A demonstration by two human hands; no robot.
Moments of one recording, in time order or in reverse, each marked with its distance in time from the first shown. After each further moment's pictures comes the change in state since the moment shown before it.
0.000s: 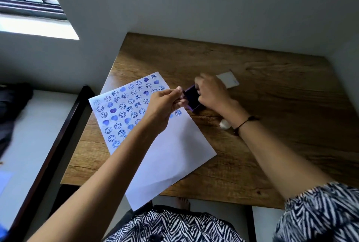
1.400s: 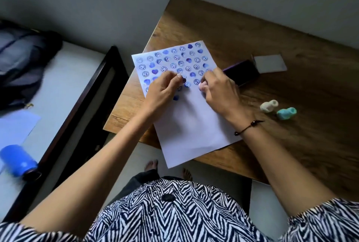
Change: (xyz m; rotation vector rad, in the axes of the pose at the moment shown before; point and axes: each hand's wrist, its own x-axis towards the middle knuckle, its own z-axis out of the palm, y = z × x) left_hand -0.046 -0.021 -0.110 0.457 0.134 0.274; right_hand -0.048 -0.095 0.036 0.058 0.108 -0.130
